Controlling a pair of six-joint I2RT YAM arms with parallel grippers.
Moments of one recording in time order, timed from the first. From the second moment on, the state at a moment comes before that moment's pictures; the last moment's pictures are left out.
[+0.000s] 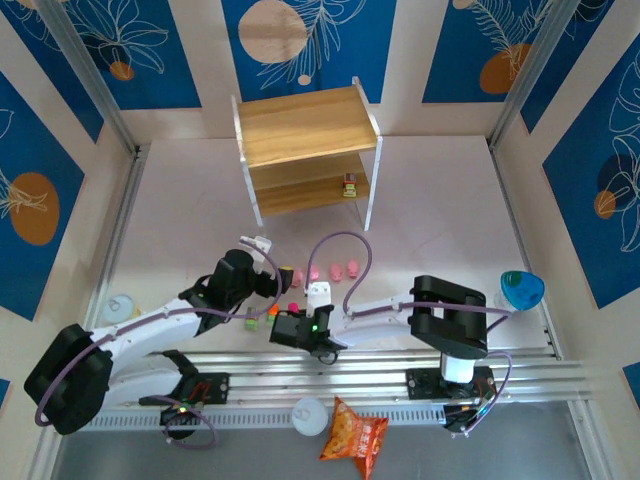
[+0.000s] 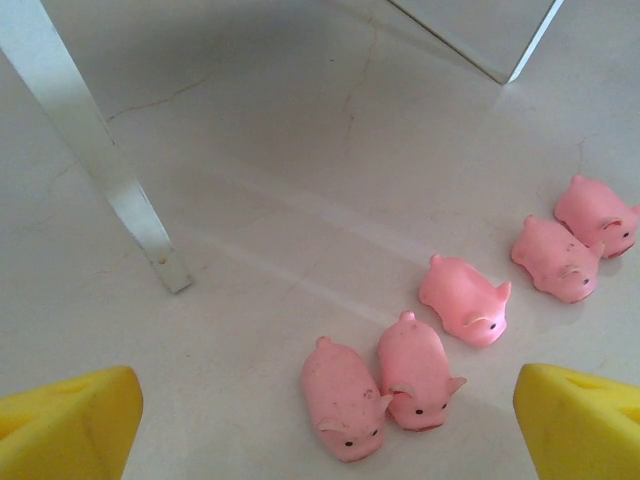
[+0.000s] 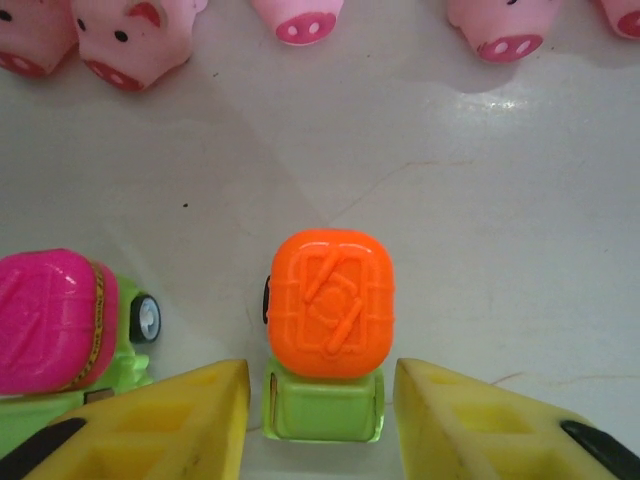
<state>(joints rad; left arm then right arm) -0.69 1.11 0.43 0.12 -0.13 -0.21 1.37 1.79 1.00 -0.59 0.64 1.28</state>
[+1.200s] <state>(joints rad) -0.68 1.12 0.43 0.12 -0.12 -0.21 1.35 1.81 0.95 -0.51 0.67 1.27</state>
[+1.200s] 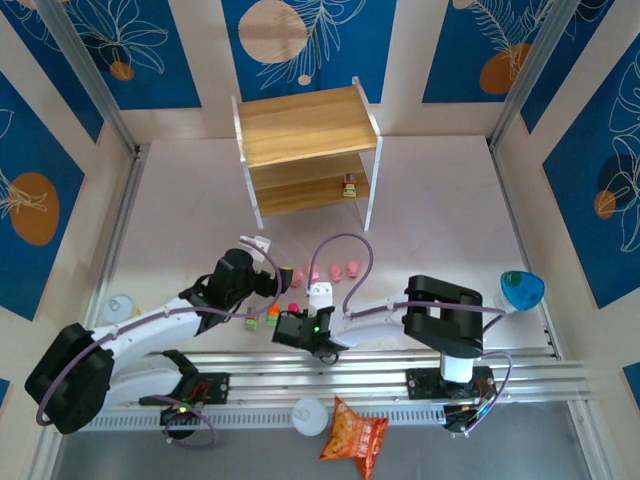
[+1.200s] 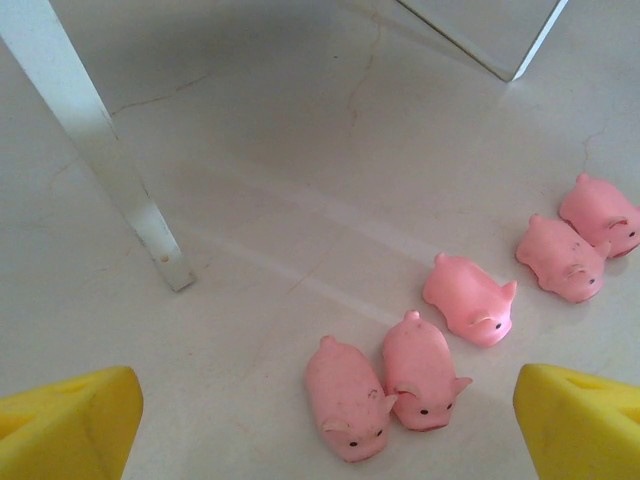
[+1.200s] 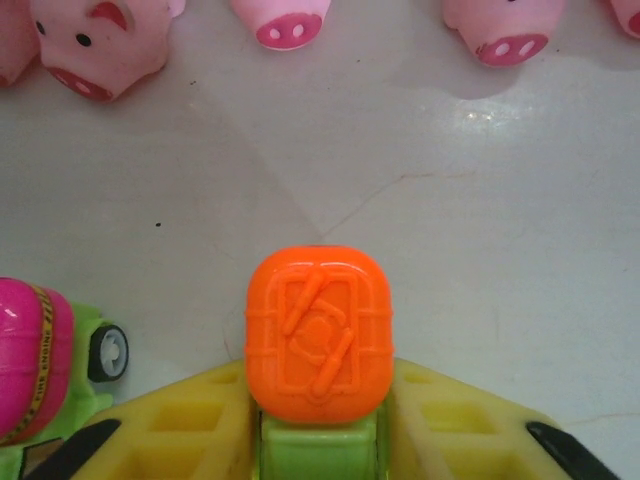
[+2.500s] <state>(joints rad) -0.68 1.11 0.41 0.17 -0.01 -0.21 0.97 1.46 1.07 -0.48 0.59 0.63</state>
